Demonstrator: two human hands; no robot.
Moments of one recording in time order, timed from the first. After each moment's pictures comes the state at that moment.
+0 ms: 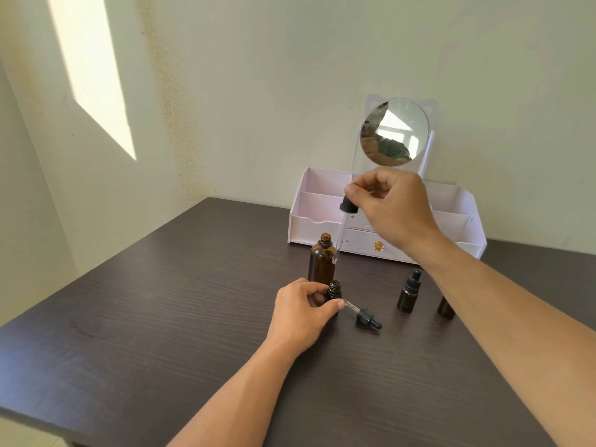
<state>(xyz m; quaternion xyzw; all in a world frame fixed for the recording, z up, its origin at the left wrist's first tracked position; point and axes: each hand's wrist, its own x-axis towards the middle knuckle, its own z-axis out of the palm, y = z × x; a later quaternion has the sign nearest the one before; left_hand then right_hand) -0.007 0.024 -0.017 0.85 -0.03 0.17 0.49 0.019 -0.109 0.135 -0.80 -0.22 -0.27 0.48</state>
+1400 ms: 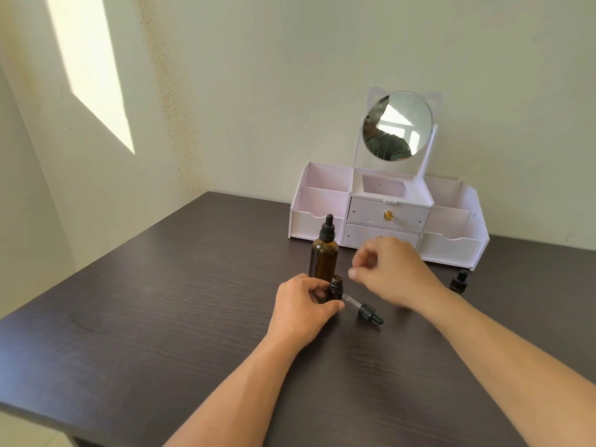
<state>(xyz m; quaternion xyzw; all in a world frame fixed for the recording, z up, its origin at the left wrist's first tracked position) -0.005 0.024 -0.018 0.86 -0.03 0.17 0.48 0.013 -0.130 0.065 -0.95 -0.14 -0.11 0.24</state>
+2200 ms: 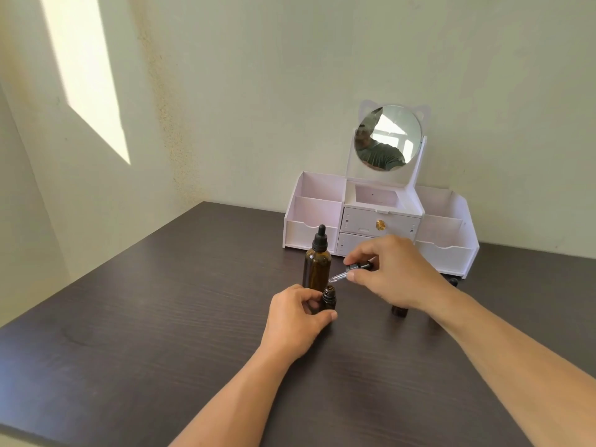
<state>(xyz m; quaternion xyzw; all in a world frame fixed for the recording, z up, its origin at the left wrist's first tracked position) -0.007 0.023 -0.017 0.86 -0.03 0.17 0.48 -0.003 -0.137 0.093 -0.94 -0.20 -0.11 0.25</state>
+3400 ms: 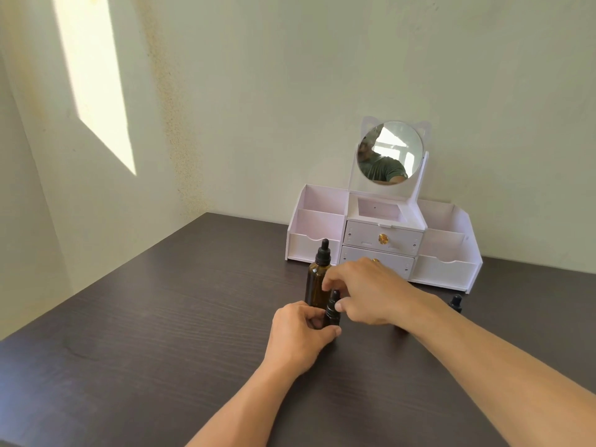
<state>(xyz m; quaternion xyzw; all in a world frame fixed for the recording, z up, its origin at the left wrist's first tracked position) -0.009 0.024 -0.014 0.87 -0.04 0.17 0.45 0.003 -0.104 0.093 -0.97 -0.25 -0.02 0.06</state>
